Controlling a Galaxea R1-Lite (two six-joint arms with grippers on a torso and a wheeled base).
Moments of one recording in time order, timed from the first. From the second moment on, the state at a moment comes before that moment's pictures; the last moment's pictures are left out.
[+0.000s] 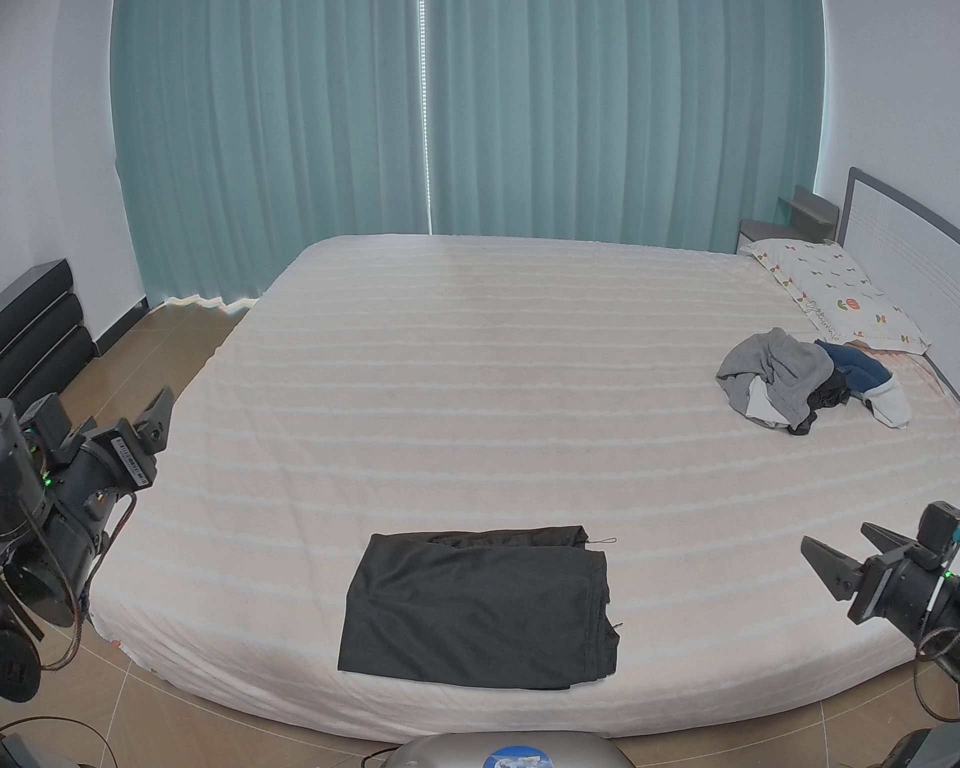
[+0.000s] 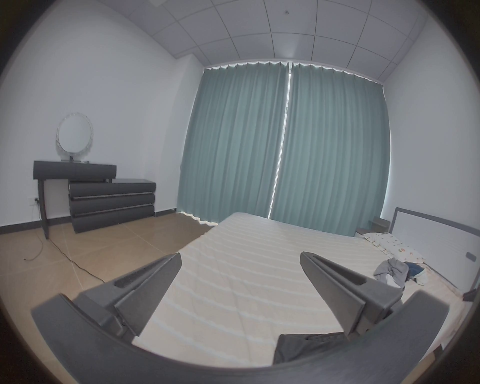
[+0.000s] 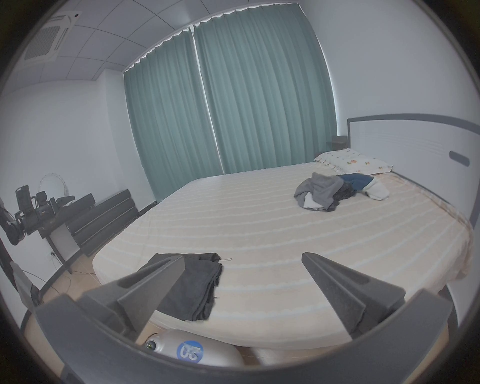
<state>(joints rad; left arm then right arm) -0.26 1.28 -0.29 -0.98 0.50 -0.18 0.41 1.02 -0.12 -0.64 -0.26 0.24</state>
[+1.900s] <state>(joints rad) 0.08 0.08 -0.14 -0.25 0.44 0.09 0.00 0.01 -0.11 -0.08 -0.10 -0.05</state>
